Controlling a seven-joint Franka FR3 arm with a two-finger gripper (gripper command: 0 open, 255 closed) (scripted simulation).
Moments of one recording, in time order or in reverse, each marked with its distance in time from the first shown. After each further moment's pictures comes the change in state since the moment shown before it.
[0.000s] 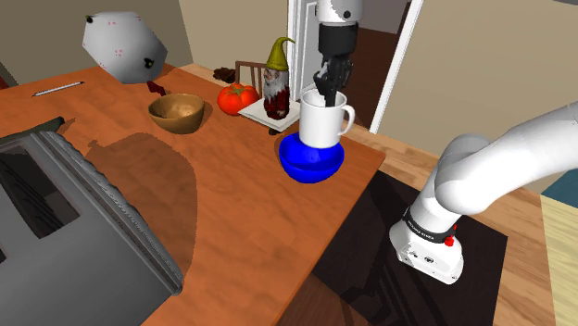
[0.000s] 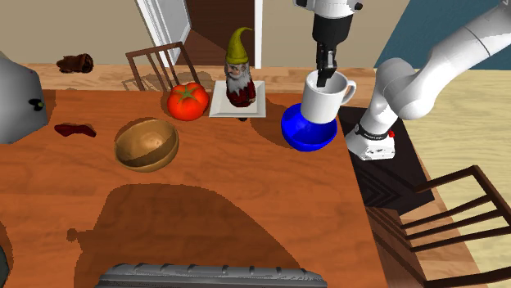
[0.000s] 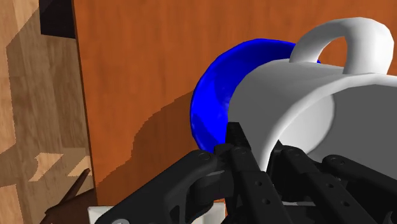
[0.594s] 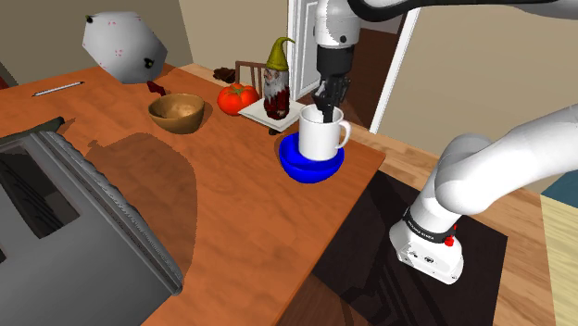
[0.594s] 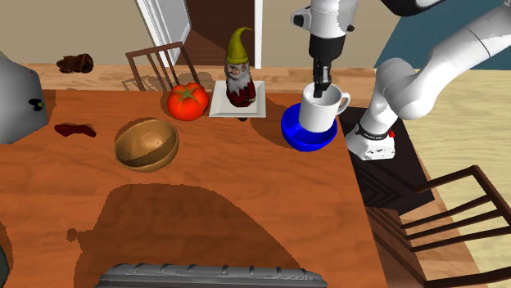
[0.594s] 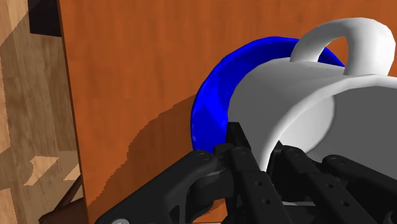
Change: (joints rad) arm 0.004 -0.021 0.007 -0.113 0.008 0.092 -0.007
